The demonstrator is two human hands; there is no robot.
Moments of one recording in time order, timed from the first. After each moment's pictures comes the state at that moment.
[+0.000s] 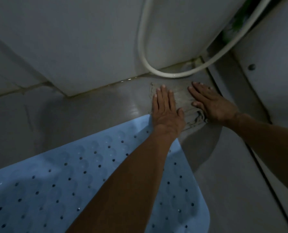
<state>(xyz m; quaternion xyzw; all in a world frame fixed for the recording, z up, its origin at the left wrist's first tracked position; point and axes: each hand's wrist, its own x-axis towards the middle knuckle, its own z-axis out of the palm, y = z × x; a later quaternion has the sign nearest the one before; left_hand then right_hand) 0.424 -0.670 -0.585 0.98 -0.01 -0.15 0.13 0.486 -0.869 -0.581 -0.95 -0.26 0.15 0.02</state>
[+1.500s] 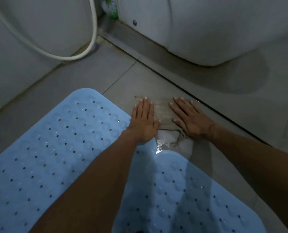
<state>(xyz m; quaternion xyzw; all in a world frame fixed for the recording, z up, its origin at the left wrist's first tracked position) 0.219 -0.763 -0.595 0.92 -0.34 -0.18 0.09 0.137 -0.980 -0.588 -0.99 -0.03 0.12 0.04</state>
